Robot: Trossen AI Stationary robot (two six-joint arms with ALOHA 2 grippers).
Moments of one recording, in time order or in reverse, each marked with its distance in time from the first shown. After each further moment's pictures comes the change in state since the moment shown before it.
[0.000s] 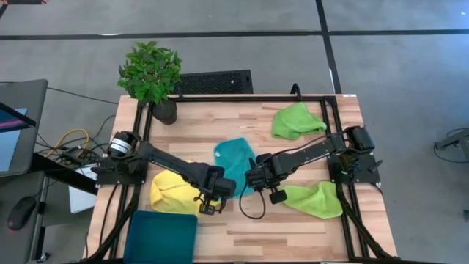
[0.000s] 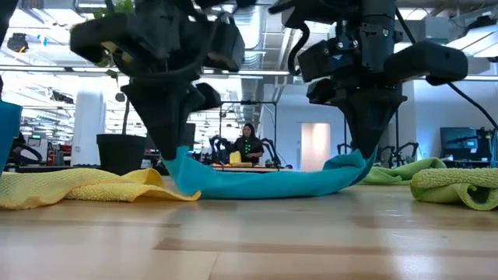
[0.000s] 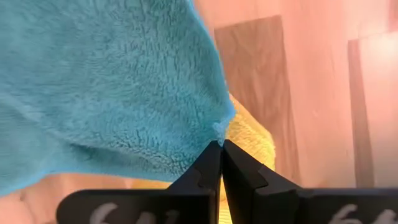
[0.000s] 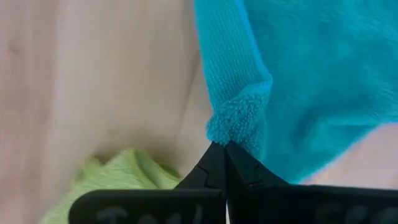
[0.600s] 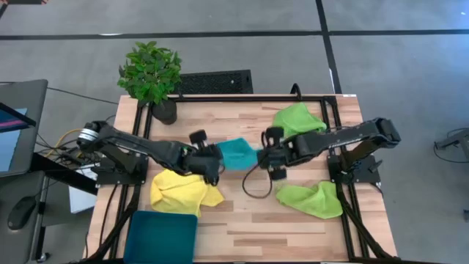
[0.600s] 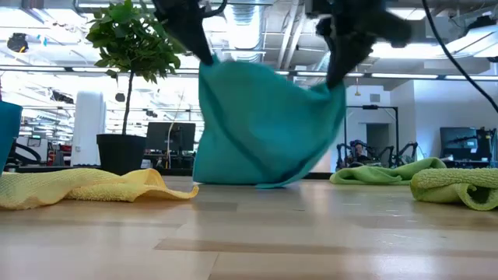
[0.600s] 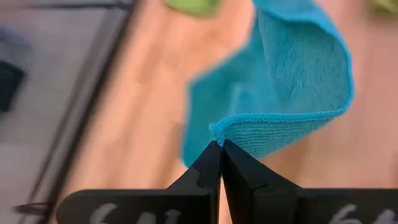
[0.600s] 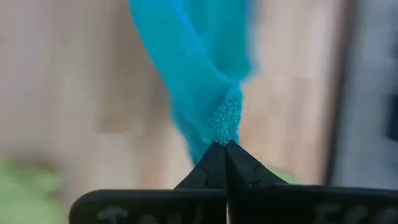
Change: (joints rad) left arm 0.048 -0.345 0.000 -0.059 -0.634 -0.214; right arm -0.069 -0.295 0.002 0.005 0.421 0.003
